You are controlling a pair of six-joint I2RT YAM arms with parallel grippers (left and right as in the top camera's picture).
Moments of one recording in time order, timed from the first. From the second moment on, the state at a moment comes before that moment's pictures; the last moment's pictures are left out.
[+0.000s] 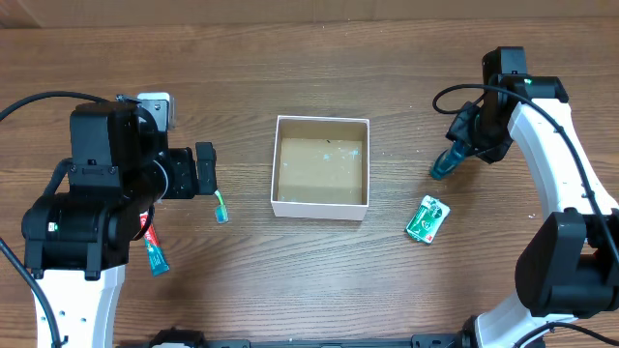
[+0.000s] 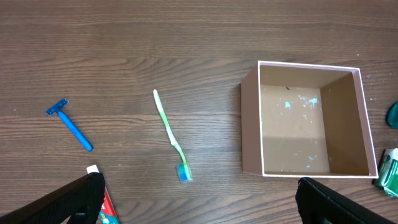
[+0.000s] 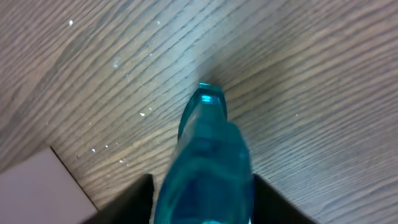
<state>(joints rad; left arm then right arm) -0.06 1.15 1.45 -1.17 0.07 -0.10 -0.04 1.81 1.50 -1.08 0.00 0.54</state>
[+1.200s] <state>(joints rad) -0.06 1.15 1.45 -1.18 0.07 -0.10 0.44 1.52 1.79 -1.20 0.01 0.31</state>
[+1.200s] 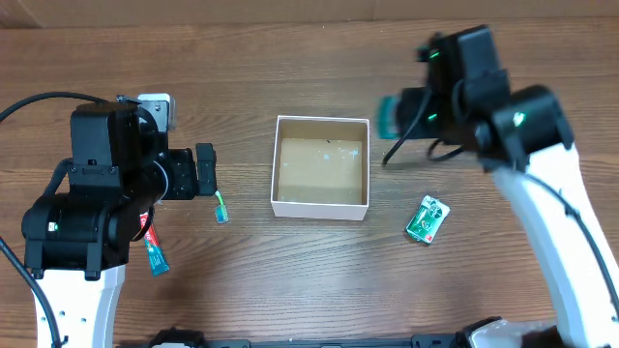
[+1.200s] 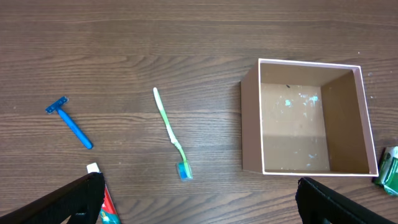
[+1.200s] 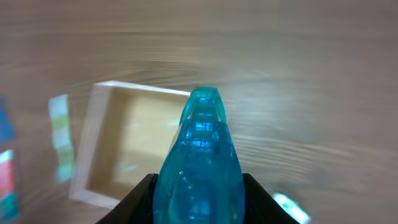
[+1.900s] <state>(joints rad) -0.06 1.15 1.45 -1.18 0.07 -0.10 0.68 1.99 1.80 -1.00 0.12 0.55</state>
